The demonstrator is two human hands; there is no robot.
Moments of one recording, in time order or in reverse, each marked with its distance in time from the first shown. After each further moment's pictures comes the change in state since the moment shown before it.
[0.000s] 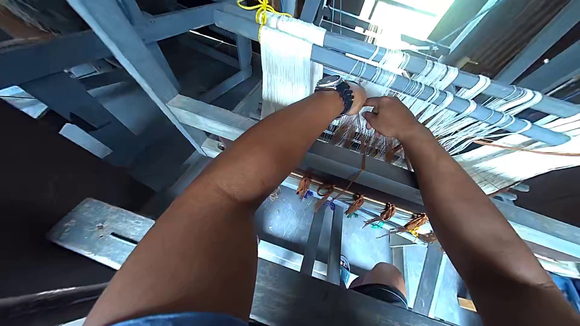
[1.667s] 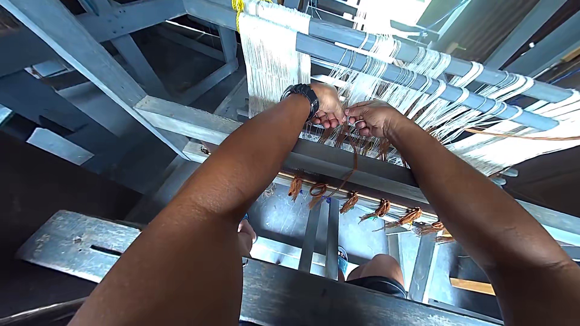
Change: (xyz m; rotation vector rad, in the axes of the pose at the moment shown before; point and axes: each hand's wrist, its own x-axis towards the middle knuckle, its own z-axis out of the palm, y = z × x) left_hand 0.027 -0.037 0.048 -0.995 -0.186 -0.170; right_hand 0.009 0.003 0.024 1.033 -0.186 0.429
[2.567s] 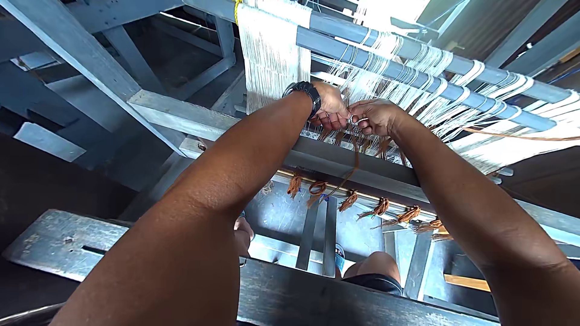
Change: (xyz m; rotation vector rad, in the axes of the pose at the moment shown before) left_hand 0.001 0.001 0.006 -0.091 -0.054 -0.018; right_hand 0.002 0.001 -0.007 -0.016 0.011 0.031
